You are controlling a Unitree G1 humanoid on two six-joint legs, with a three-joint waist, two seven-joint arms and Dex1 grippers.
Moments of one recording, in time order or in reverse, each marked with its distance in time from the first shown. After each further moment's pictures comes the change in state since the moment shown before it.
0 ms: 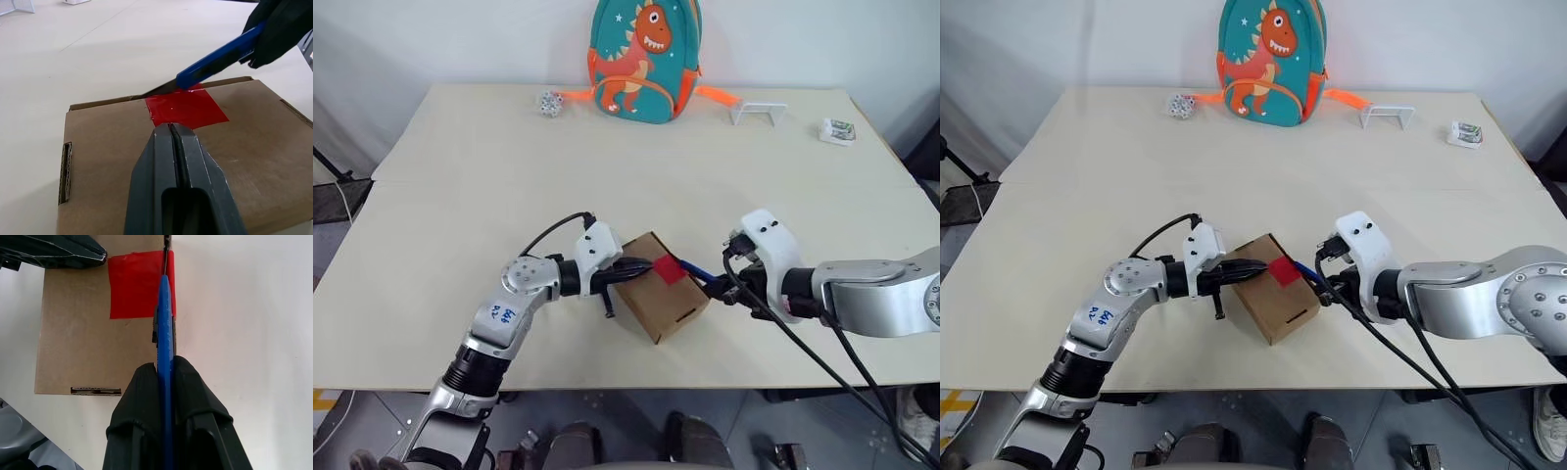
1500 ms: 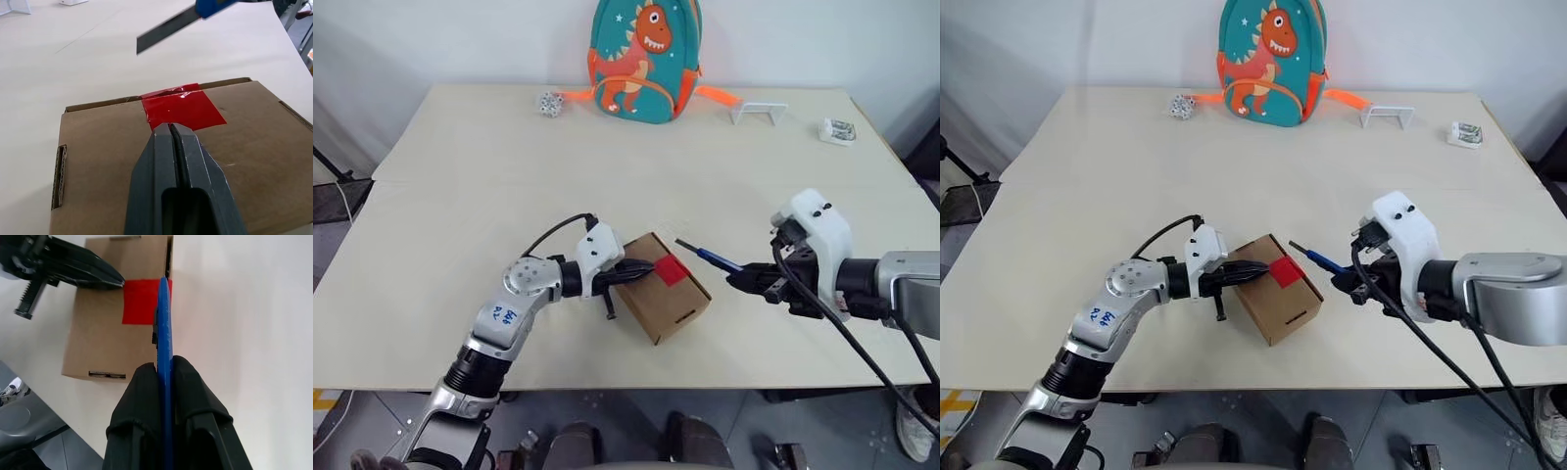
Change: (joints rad) left arm -0.003 0.005 -0.006 0.004 0.002 -0.014 -0.013; right arm 0.169 -0.292 -0.265 -0.074 -0.016 -0.088 0.312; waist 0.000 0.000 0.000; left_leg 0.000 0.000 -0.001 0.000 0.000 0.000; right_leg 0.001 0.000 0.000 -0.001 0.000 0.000
